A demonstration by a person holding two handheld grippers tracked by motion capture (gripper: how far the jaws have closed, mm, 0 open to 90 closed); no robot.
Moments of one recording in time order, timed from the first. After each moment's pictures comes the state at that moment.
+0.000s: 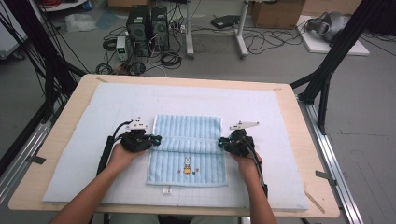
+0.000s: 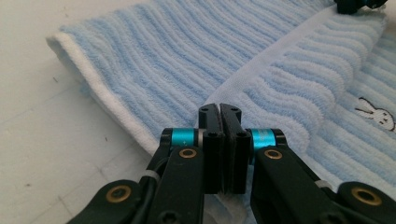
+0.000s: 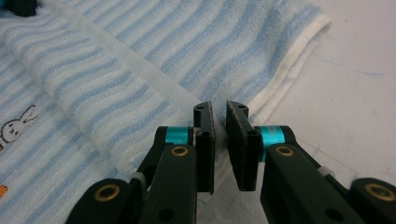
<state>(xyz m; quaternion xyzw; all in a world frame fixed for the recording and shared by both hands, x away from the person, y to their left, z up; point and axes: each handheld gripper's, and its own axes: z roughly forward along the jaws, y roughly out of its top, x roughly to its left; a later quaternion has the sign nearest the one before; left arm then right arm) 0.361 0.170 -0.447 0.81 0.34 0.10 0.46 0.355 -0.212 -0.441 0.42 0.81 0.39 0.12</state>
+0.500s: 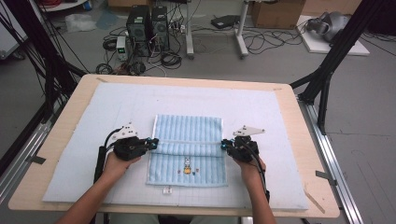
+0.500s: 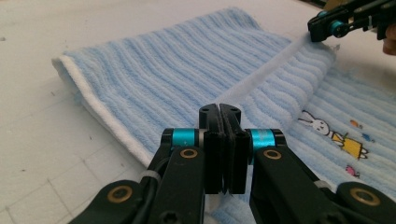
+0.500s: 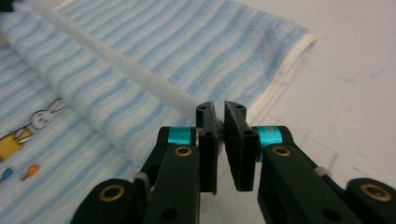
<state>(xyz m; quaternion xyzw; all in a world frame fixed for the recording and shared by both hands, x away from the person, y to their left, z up) 0.329 0.182 -0.441 0.78 0.32 0.11 0.53 0.328 -0.217 -0.431 0.41 0.80 0.41 0.16</state>
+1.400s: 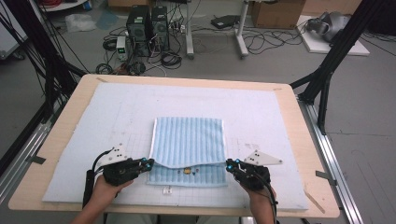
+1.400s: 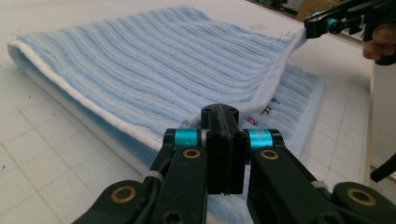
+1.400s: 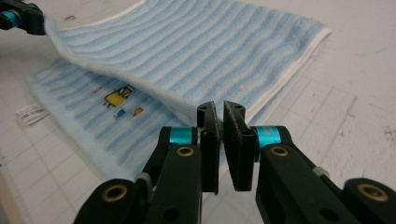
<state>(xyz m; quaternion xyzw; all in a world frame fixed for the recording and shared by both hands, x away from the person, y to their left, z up) 0.254 0.190 -0.440 0.77 0.30 0.10 0.55 0.237 -0.230 -0.422 0.40 0.78 0.46 0.17</state>
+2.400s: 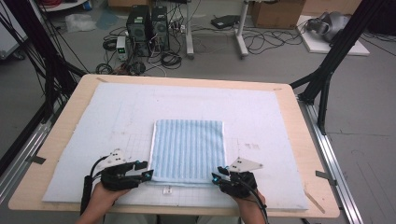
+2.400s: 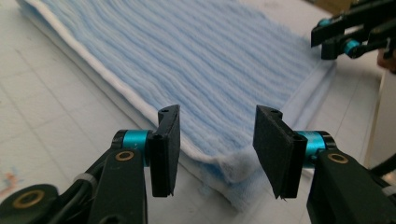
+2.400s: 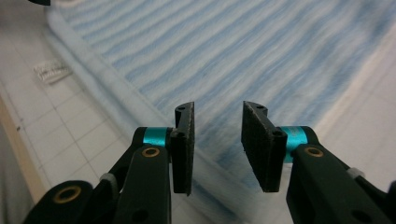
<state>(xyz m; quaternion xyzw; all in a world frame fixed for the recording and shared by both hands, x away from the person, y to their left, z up) 0.249 0.186 -0.452 0.79 0.35 0.07 0.50 0.234 -0.193 -0.440 0.36 0.83 0.41 0.13</state>
